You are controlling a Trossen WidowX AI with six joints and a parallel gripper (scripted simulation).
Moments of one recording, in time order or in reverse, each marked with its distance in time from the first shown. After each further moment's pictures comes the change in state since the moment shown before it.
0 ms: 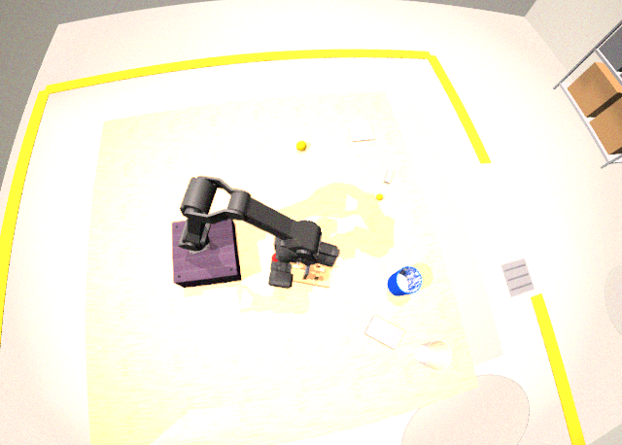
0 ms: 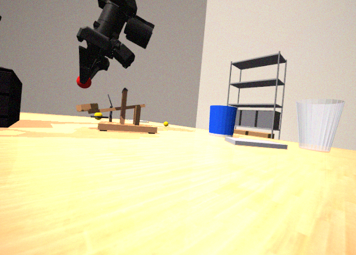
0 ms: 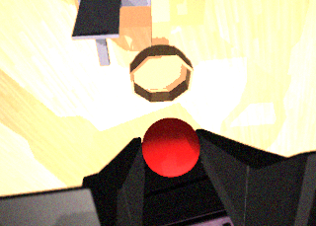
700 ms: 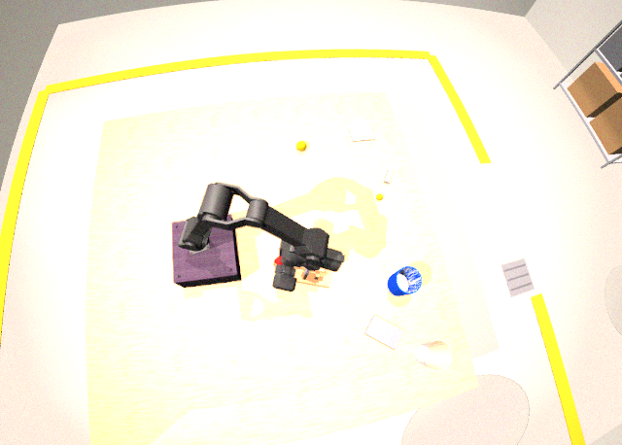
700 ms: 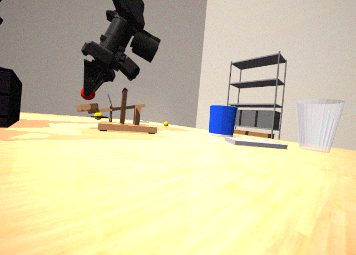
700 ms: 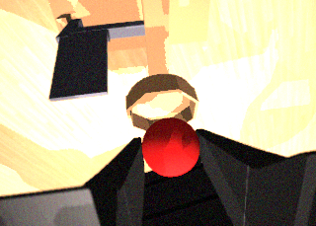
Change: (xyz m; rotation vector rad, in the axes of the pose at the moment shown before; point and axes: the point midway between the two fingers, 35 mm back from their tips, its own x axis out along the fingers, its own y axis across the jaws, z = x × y) arm 0.023 -0.003 0.020 0.061 0.054 0.002
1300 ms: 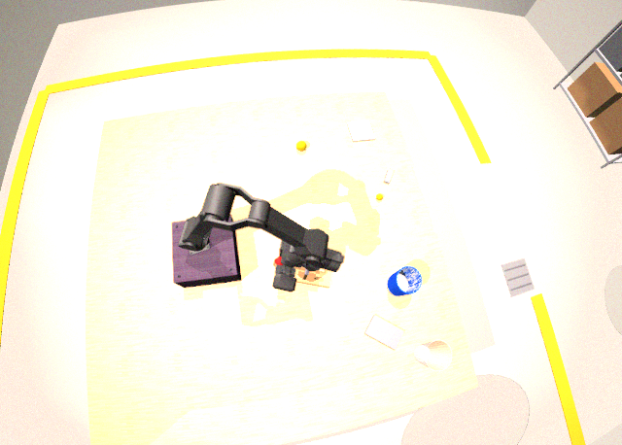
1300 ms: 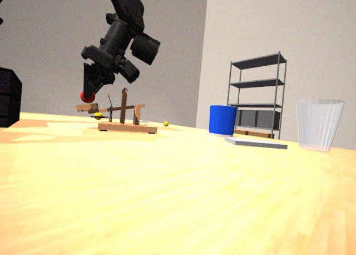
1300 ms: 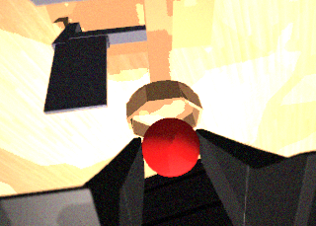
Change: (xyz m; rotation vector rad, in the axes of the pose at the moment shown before) arm 0.007 0.000 0.003 0.000 -0.001 -0.001
